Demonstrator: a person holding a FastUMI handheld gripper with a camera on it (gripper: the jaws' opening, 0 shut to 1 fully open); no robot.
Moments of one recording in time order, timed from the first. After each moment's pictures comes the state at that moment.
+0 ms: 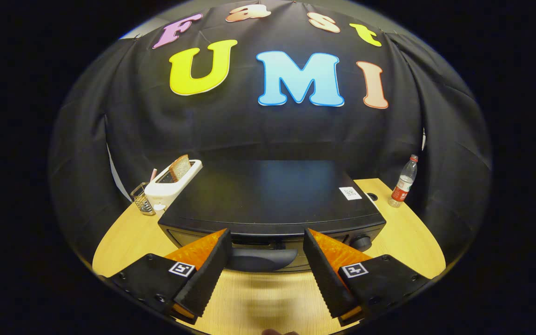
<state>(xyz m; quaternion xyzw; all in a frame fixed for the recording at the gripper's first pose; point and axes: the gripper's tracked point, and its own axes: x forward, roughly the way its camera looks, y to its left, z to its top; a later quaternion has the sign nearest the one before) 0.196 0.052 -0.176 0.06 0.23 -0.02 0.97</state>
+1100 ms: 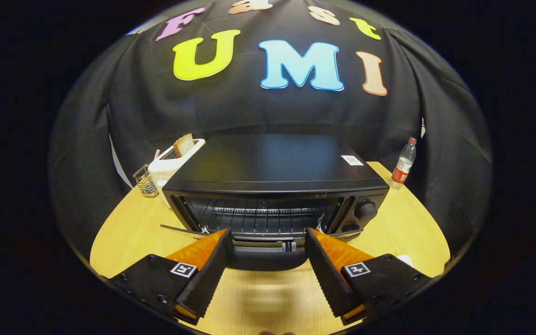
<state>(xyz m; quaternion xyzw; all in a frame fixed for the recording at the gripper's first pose) 0.143 0.068 -0.209 0.06 0.27 -0.02 0.96</state>
